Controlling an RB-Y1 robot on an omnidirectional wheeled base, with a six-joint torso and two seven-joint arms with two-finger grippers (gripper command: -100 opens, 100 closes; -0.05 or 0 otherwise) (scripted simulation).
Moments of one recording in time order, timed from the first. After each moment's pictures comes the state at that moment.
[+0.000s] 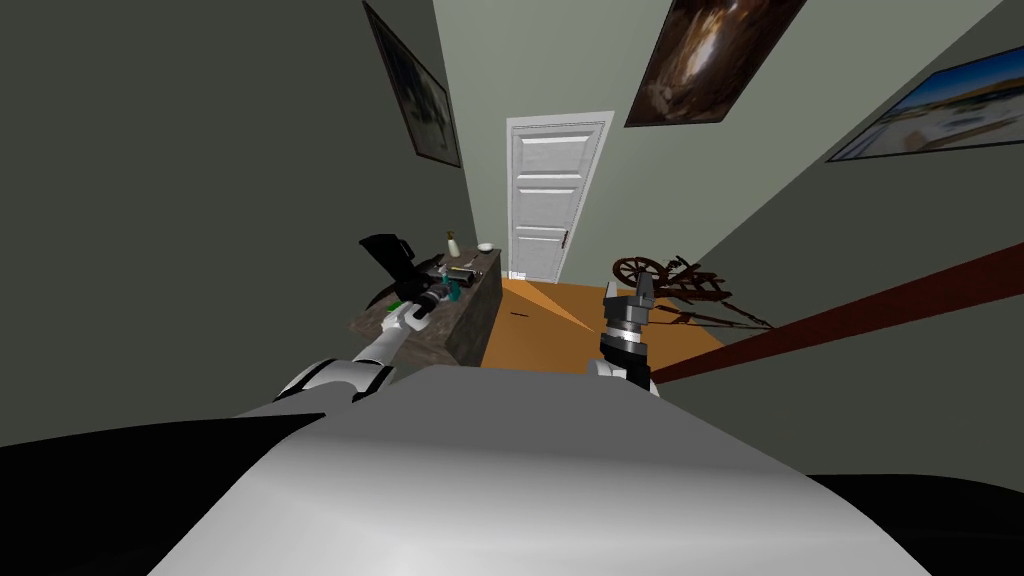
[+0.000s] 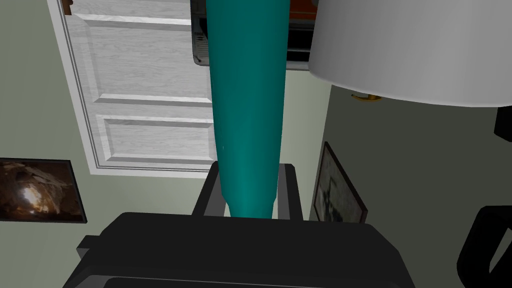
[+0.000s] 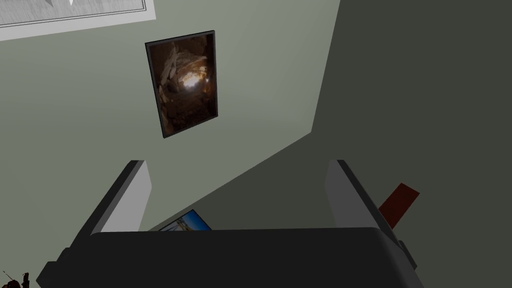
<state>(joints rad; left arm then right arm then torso) -0.30 0.59 -0.03 -0.94 -0.57 -0.30 -0.40 0.50 0.03 -0.06 -2.21 0.01 -0.51 -0.08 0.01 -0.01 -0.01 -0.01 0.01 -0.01</state>
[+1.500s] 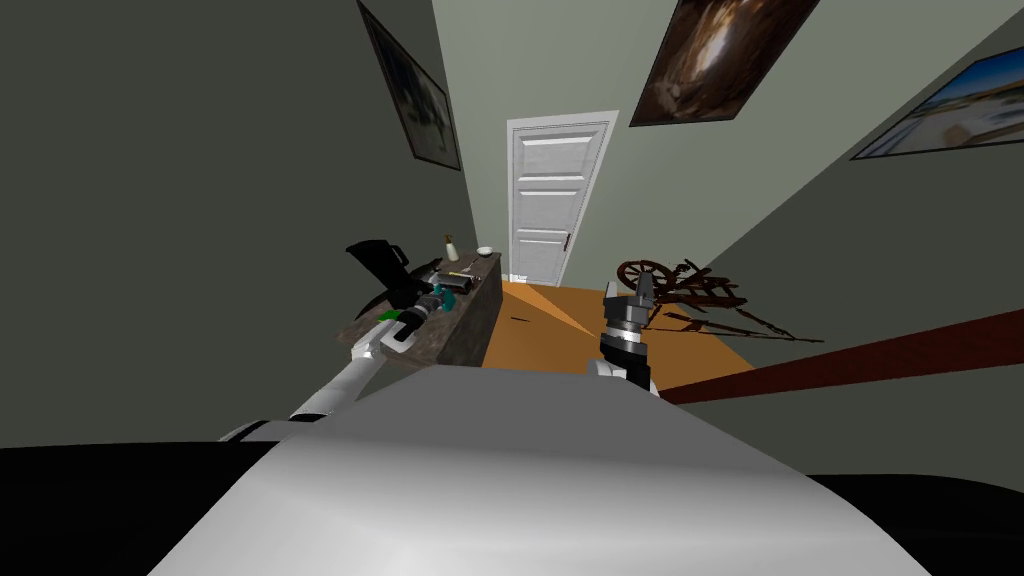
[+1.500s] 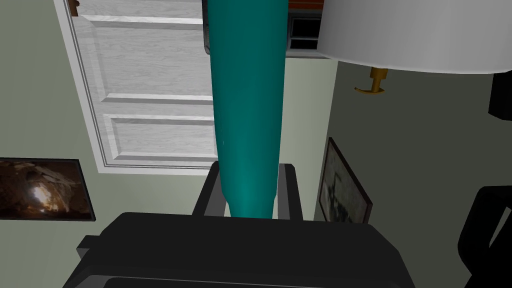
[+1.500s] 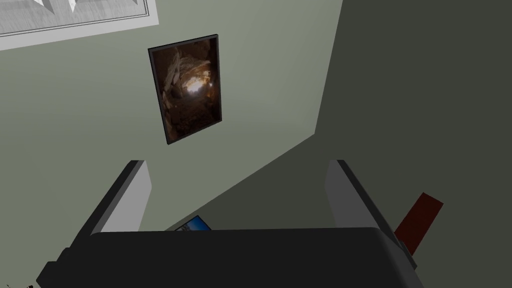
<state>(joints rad) 0.07 0.67 -0.01 -1.38 -0.53 -0.22 -0.35 0.50 0.03 -0.06 -2.21 0.01 -0.51 -0.08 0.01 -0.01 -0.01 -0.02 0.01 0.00</state>
